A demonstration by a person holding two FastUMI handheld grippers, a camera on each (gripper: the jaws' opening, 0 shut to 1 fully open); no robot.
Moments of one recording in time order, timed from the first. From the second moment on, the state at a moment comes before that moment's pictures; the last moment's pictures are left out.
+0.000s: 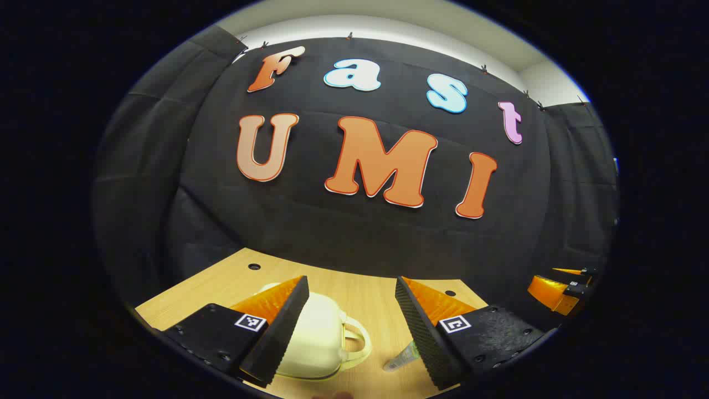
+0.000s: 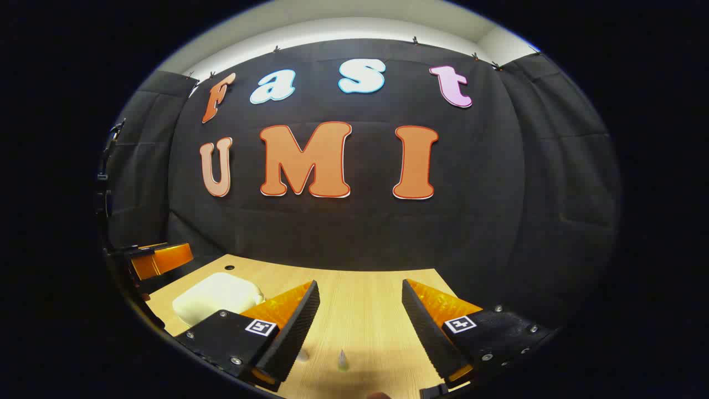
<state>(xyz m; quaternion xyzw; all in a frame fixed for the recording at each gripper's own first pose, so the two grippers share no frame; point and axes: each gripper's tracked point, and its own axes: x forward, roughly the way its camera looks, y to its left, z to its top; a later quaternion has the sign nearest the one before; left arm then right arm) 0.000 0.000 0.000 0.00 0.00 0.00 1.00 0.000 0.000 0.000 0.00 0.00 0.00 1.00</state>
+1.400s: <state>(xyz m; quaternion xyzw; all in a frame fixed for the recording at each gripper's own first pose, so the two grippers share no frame) 0.010 -0.014 -0.059 0.18 0.03 -0.01 0.98 -0.004 -0.010 -0.030 0.01 0.04 -0.01 1.00</state>
